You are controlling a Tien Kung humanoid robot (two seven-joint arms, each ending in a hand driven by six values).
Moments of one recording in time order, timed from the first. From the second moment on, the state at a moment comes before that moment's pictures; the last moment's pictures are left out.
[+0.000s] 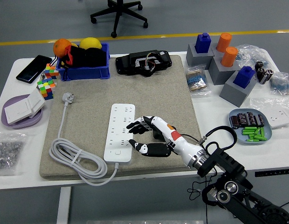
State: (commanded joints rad) left arm -0.09 0.01 -1.58 -0.18 1.67 -0.06 0.30; right arm 0.24 -0.09 0.74 1.60 -1.54 -0.09 -0.18
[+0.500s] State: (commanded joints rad) left arm -0.10 0.01 -1.59 -0.18 1.67 -0.06 0.30; right arm 0.29 -0.08 0.67 1.58 -1.54 -0.05 -0.27
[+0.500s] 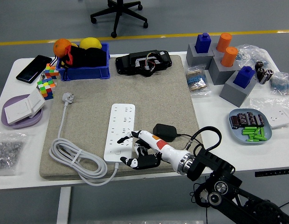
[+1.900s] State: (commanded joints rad) left arm -0.10 0.02 -1.58 -0.18 1.68 -0.06 0.31; right arm 0.37 0.00 0.56 1.34 -1.58 -0.11 -0.20
